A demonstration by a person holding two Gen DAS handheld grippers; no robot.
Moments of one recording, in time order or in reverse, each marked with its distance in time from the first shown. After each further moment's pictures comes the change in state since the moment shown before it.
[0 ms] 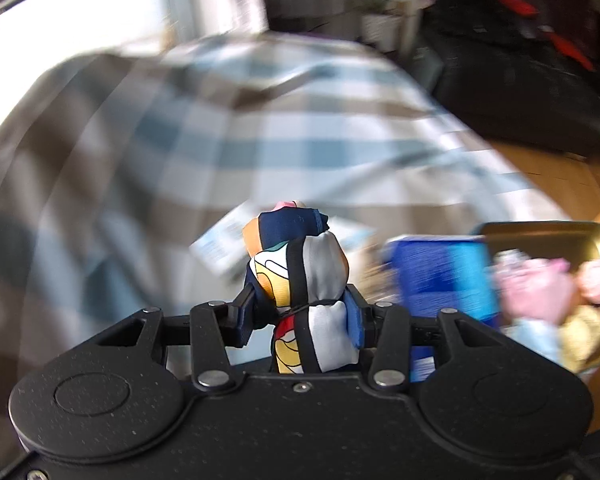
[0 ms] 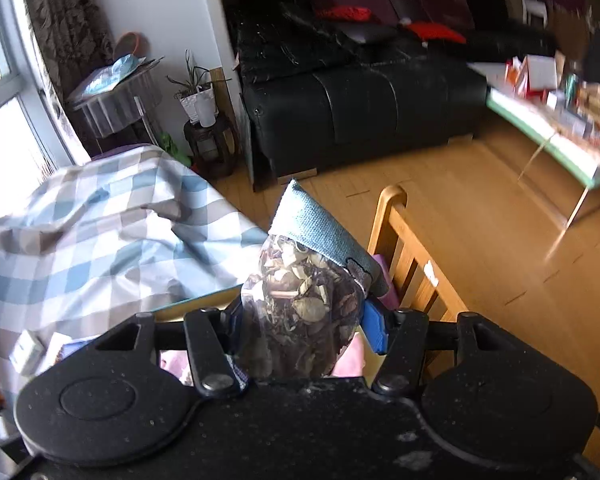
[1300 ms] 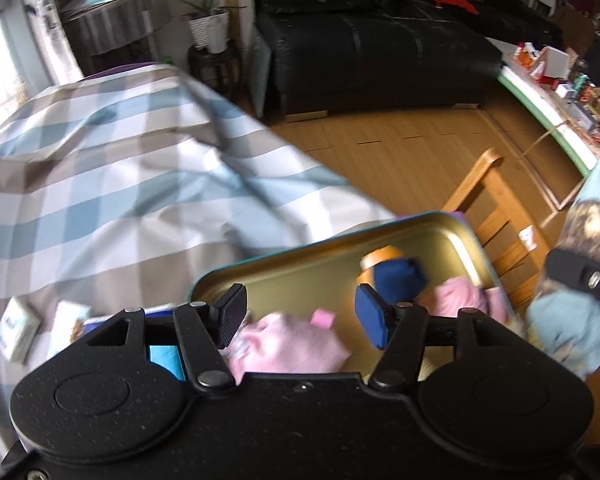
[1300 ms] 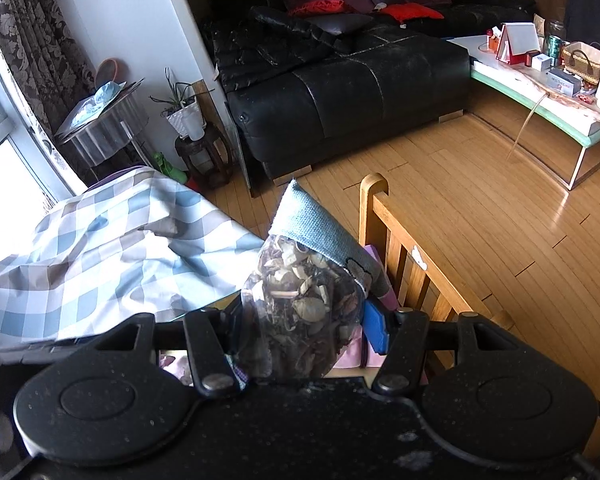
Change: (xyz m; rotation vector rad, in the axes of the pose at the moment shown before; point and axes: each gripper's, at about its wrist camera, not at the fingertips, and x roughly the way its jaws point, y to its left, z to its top) left arm 0.038 -0.206 0.028 0.211 0.031 -0.177; right arm -0.003 -0.010 -0.003 0.120 0.008 0.017
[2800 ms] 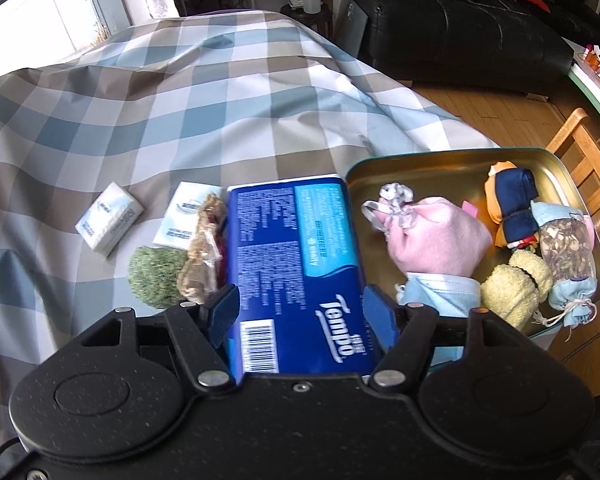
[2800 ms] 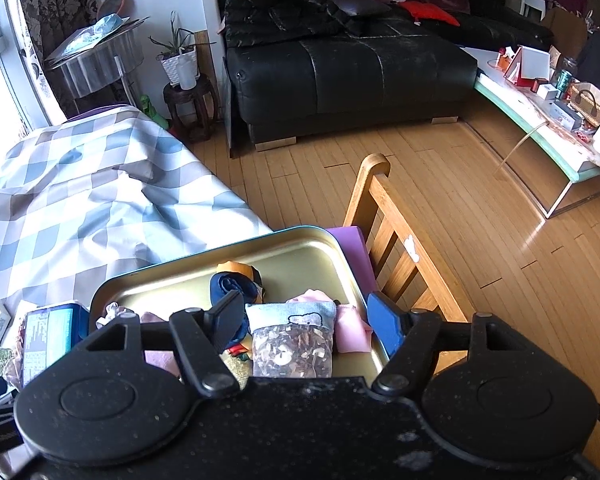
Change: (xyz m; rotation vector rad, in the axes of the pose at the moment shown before) left arm -0.025 0.086 -0.081 -0.110 0.055 0.150; right arm 0.023 0.021 -0.010 -0.182 0.079 -0.121
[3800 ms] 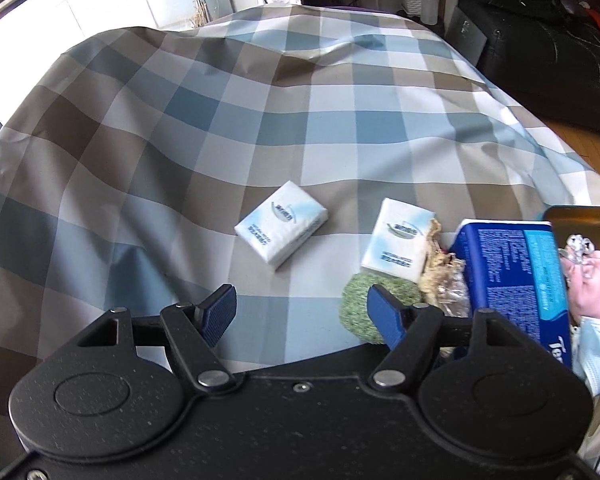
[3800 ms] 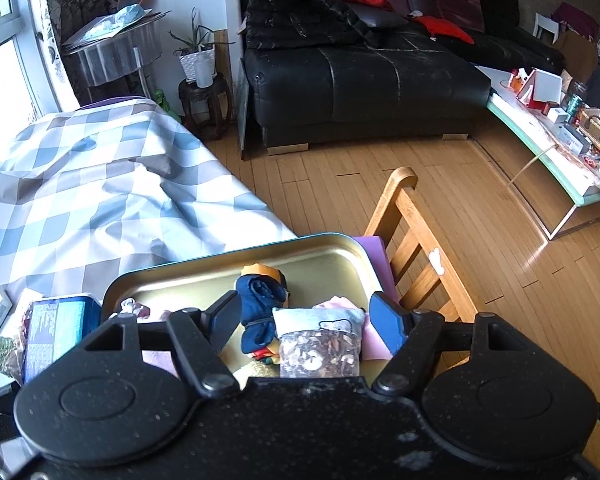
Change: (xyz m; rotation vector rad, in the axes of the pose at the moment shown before) left arm 0.015 0.141 0.014 -0.141 0.009 0.176; right arm -0.002 0.029 -0.003 -0.075 -0.020 0.002
